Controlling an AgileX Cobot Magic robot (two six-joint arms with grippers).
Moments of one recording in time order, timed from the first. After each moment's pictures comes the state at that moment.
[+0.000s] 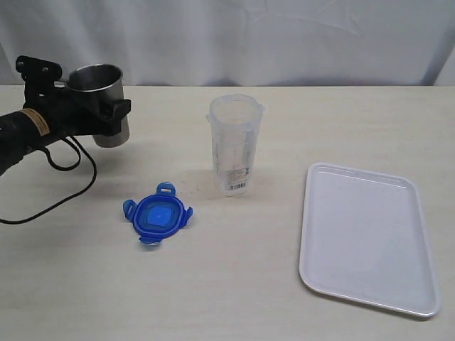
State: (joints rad) left arm -0.07 2.02 -0.89 0.55 -0.80 -0.34; right arm -0.03 0.00 0.00 -0.21 0.35 0.17
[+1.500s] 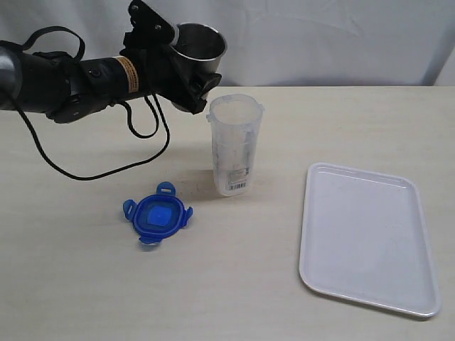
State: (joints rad) left arm -0.36 2.02 -1.25 0.76 -0.52 -0.32; right arm -0.03 0.00 0.00 -0.20 0.35 0.17
